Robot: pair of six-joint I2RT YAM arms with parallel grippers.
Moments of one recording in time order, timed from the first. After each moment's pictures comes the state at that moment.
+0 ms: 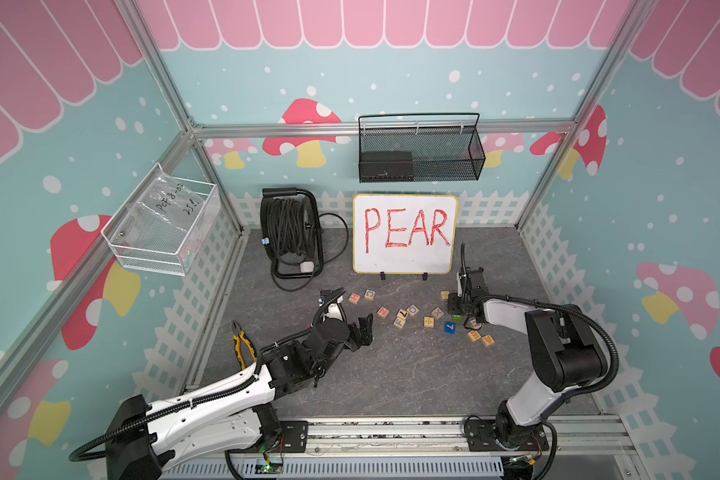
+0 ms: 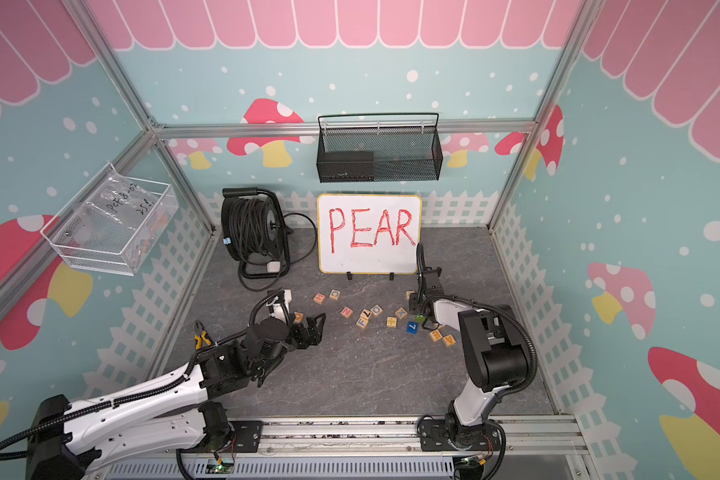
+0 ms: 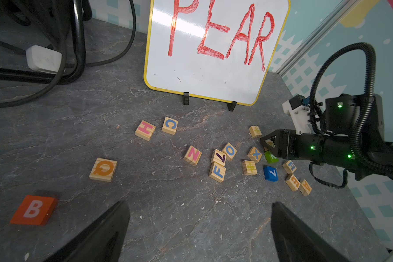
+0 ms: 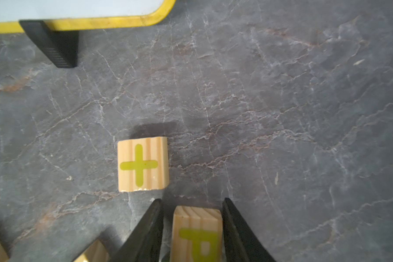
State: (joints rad) left arm -0.98 0.97 0.65 -0.19 -0.49 -0.73; right arm 0.19 1.69 0.80 -0.09 0.09 0.21
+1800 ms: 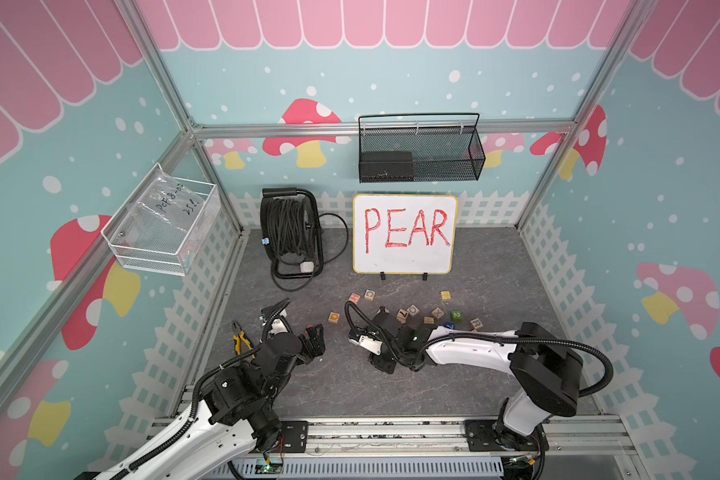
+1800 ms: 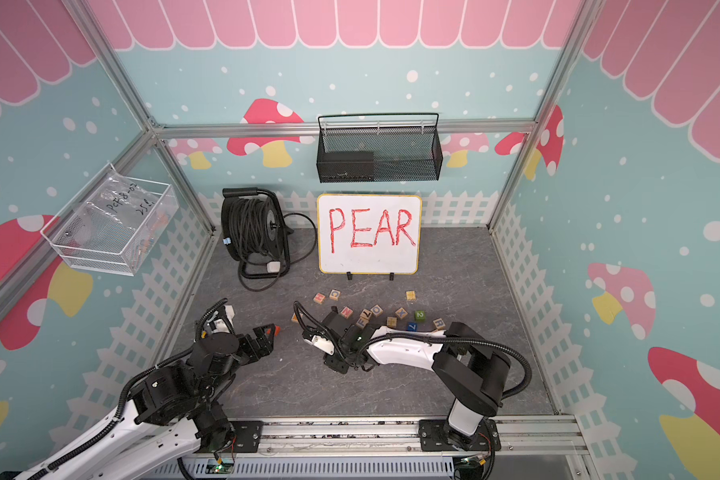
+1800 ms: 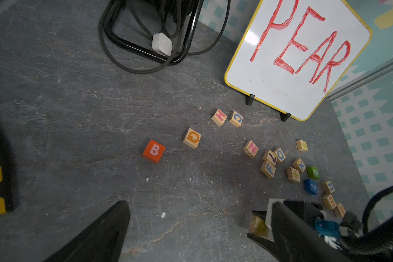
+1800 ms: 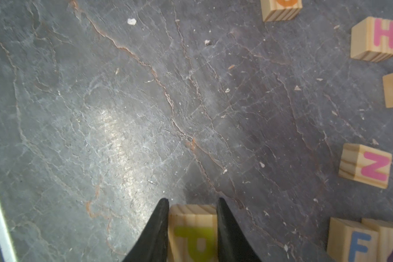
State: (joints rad) left arm -0.81 0.52 0.60 -0.74 -0.50 -0.89; right arm 1.03 1.67 0.96 -0.31 -0.04 -0.21
